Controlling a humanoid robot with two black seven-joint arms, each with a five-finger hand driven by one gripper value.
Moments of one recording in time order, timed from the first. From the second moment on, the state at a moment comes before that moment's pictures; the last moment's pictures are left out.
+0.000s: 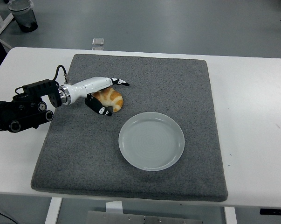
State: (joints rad) left arm -1.02 0.52 0.05 -0.98 1.11 0.18 -0.38; right arm 0.04 0.00 -0.14 0.15 0.04 -0.03 -0.06
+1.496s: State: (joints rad) left arm -1.03 0.53 0.05 -0.94 1.12 0.22 -0.45; right arm 0.04 0.00 -0.14 0.15 0.04 -0.03 -0.06
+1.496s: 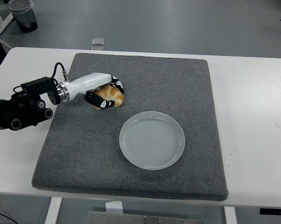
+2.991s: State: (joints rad) left arm -1.44 0.47 0.06 -1.04 1.13 0.16 -0.48; right arm 0.04 0.00 -0.15 0.15 0.04 -0.02 -0.06
